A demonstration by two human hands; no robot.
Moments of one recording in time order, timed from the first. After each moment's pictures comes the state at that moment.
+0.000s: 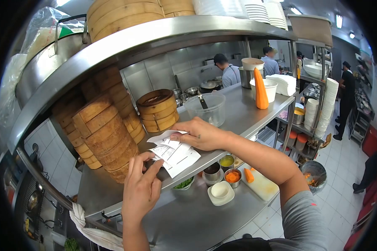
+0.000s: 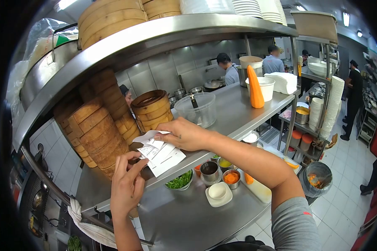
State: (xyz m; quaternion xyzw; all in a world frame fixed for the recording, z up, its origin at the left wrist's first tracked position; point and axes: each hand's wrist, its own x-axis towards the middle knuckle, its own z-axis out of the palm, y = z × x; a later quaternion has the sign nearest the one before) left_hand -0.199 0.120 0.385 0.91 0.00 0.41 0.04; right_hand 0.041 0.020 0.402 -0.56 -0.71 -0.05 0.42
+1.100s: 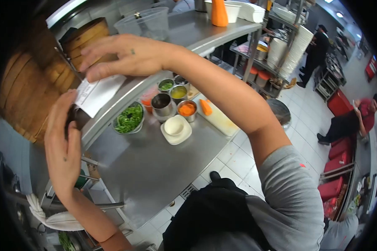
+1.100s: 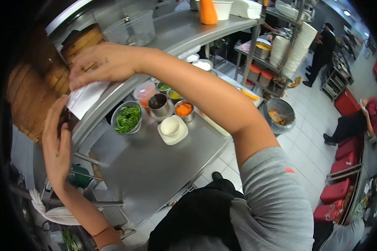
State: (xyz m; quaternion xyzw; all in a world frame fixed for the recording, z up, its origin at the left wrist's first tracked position) left_hand -0.199 0.130 0.375 0.94 0.01 0.35 0.06; right_hand 0.044 0.017 0.382 -0.47 -0.76 -0.15 0.41
